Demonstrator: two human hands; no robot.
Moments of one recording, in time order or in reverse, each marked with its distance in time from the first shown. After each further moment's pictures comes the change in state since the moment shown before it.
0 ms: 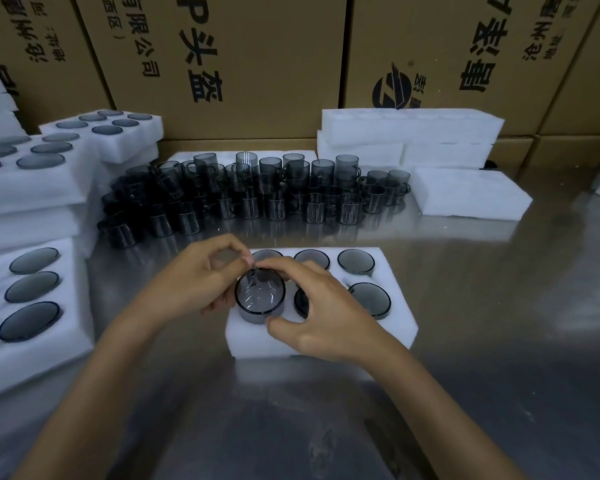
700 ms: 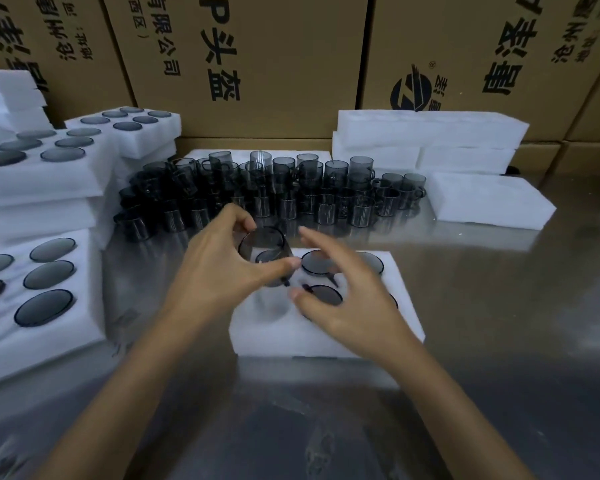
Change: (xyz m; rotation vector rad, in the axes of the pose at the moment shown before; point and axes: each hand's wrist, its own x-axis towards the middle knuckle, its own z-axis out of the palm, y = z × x) left_hand -0.006 0.024 0.025 0.142 0.430 0.074; right_hand -0.006 0.014 -0.014 0.179 0.196 -0.023
